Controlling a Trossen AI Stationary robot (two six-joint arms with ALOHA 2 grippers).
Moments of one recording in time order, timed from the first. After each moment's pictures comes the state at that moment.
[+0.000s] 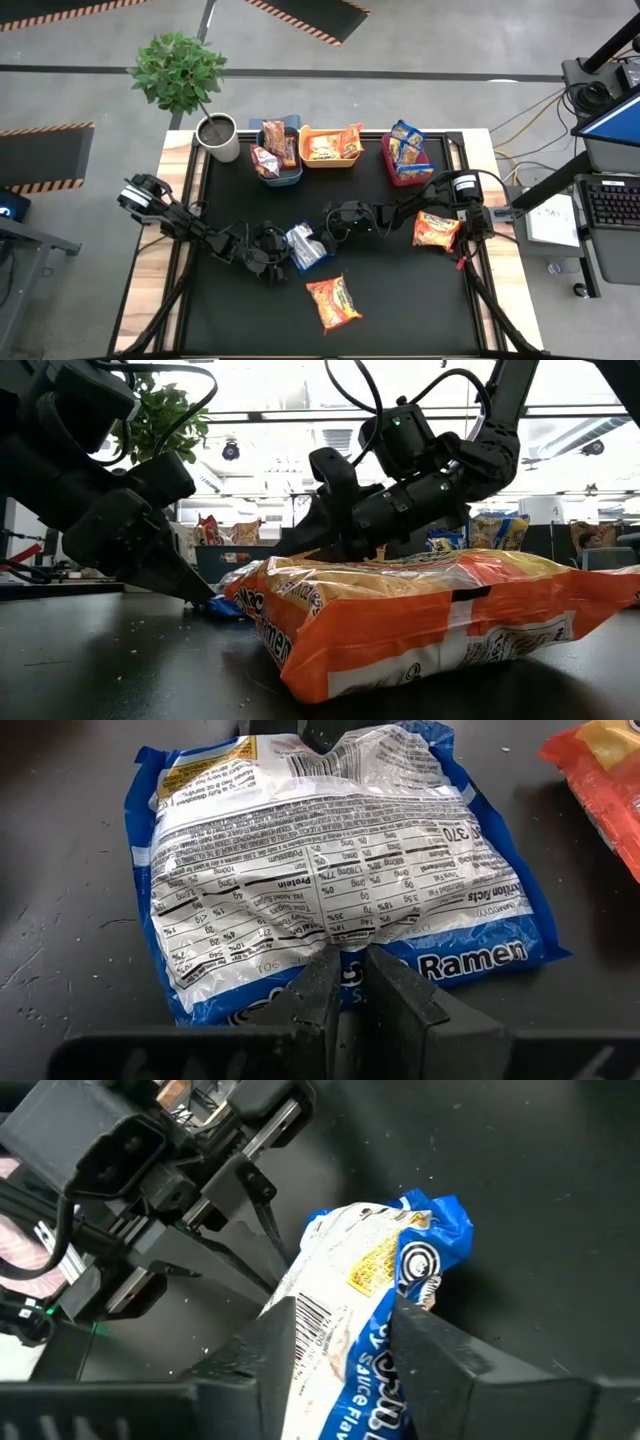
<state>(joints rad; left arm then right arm) -0.42 1.68 0.42 0.50 -0.53 -0.54 0.01 2.06 0.89 0.78 -0.14 0.71</state>
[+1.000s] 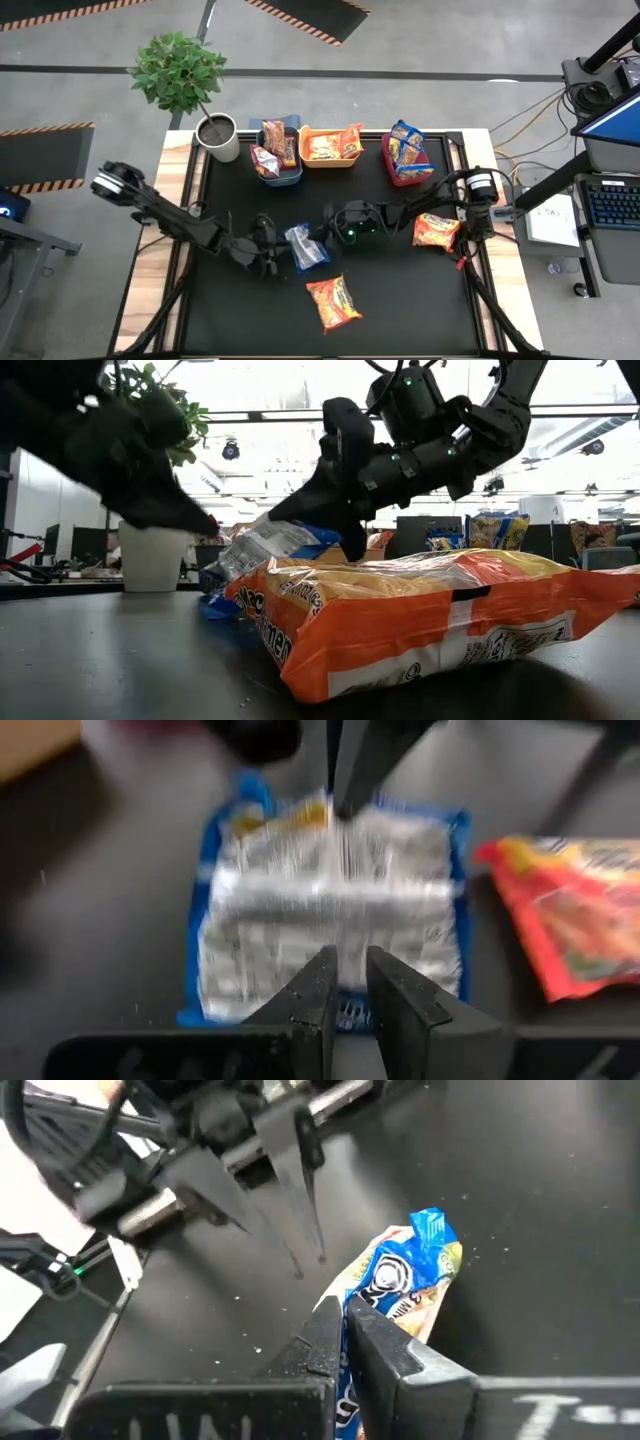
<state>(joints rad) -0.42 1.40 0.42 0.37 -0.54 -0.49 0.03 1.93 0.89 0.75 -0.14 0.52</state>
